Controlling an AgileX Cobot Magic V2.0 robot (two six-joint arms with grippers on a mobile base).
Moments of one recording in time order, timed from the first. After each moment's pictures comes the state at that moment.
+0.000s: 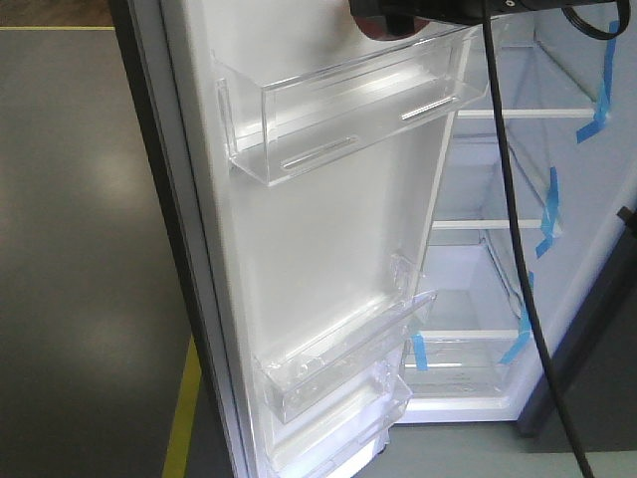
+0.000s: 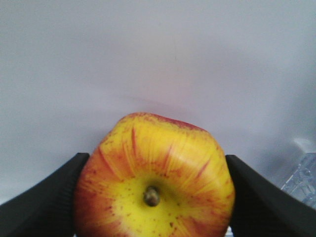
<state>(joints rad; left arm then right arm) 0.03 -0.01 0.02 0.03 0.02 -0.14 0.37 1.60 -1.80 0.23 0.67 -0.27</state>
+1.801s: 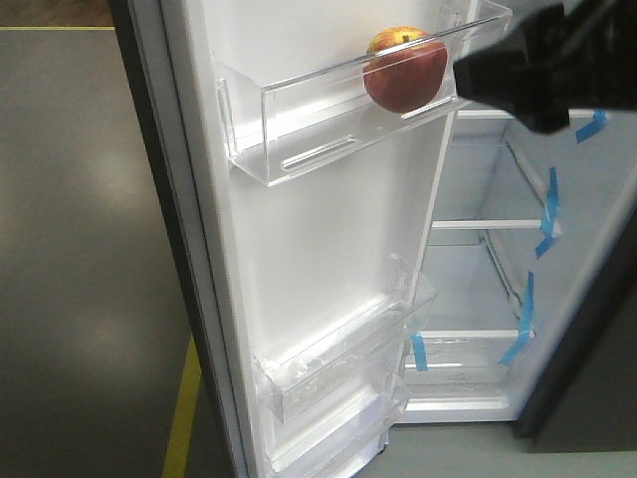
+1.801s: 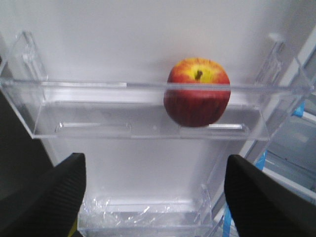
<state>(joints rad) 0.03 -0.01 0.02 0.03 0.02 -0.14 0.37 1.13 -1.44 0.18 0.86 -0.23</state>
